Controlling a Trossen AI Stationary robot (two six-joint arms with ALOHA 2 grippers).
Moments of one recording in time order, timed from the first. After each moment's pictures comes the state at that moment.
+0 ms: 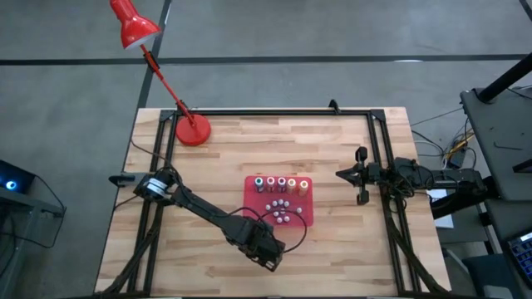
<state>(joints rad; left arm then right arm) -0.46 2.11 1.75 -0.90 0.14 -1.44 0.01 0.02 0.01 0.02 0.08 -0.06</state>
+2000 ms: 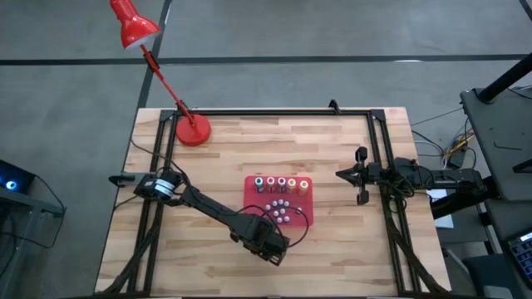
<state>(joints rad) -0.42 2.17 1.75 -0.87 0.14 -1.45 0.01 0.02 0.01 0.02 0.08 -0.06</state>
